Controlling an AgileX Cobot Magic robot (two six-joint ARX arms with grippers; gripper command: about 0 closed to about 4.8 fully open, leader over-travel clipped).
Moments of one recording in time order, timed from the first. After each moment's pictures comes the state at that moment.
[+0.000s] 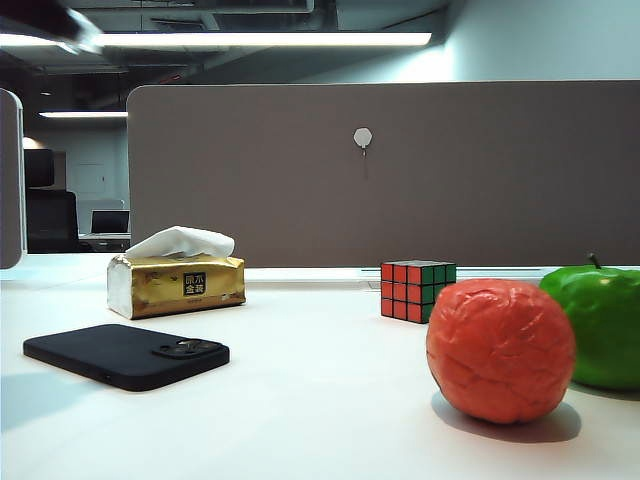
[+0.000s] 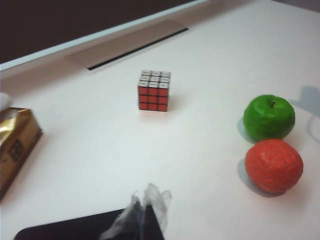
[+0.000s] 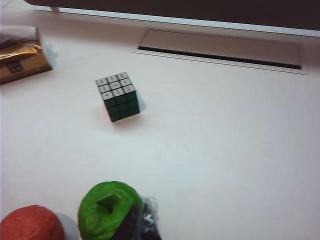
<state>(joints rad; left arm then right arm) -0.48 0.54 0.52 -0.28 0.32 0.12 -0.04 0.36 0.69 -0.75 -0.31 -0.08</state>
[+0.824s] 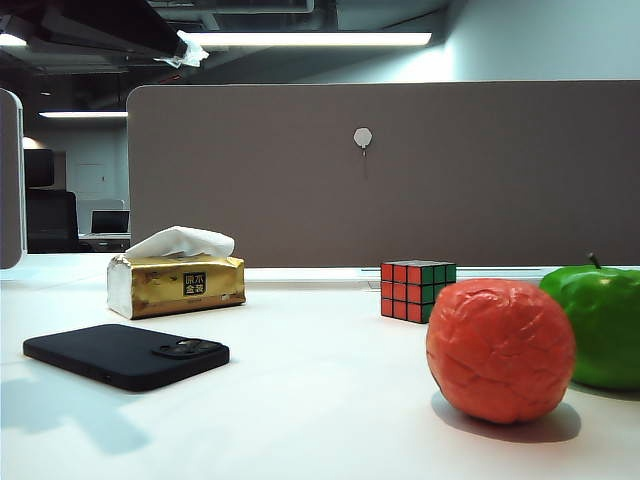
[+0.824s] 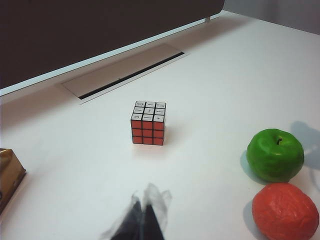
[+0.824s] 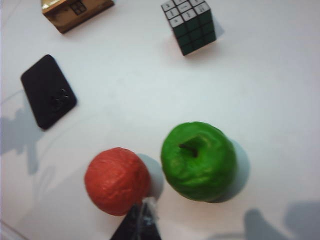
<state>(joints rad) -0.60 0.78 0.52 0.04 0.22 0.07 0.14 0.48 0.69 -0.86 -0.42 0.13</state>
